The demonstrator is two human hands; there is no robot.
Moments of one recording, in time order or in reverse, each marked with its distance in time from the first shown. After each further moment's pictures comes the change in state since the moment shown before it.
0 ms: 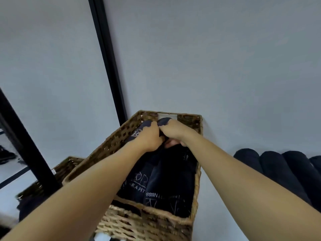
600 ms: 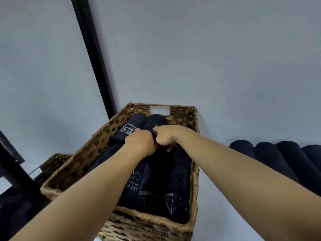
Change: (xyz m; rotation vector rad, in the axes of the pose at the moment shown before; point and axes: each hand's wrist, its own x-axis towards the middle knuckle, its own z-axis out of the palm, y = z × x) left_hand 0.012 -0.013 0.028 0.394 -0.070 -0.104; right_hand 0.023 0.019 0.004 -0.738 -0.211 0.038
